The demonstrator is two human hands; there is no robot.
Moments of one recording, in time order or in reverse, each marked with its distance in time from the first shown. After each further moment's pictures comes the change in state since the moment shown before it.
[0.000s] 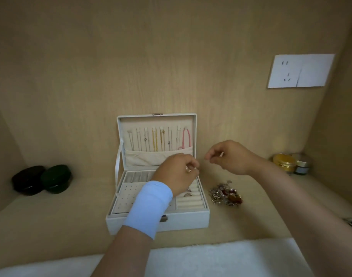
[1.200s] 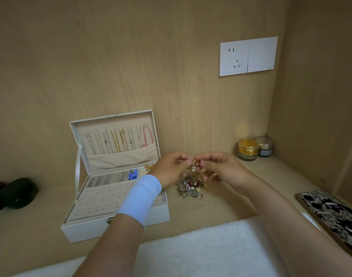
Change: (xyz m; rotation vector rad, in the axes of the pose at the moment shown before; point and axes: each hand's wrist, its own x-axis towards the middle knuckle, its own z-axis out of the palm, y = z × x) left_hand 0.035 0.043 0.072 -0.324 -0.185 -0.113; right_hand -0.080 0.070 0.005 0.834 0.102 0.194
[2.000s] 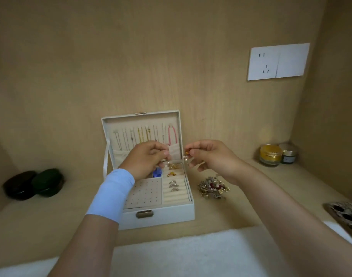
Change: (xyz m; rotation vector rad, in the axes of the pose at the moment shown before) left_hand -0.047 -0.018 -0.108 -0.124 0.192 -0.025; right_hand 0.024 -0.053 0.077 -0.021 -0.087 -0.092
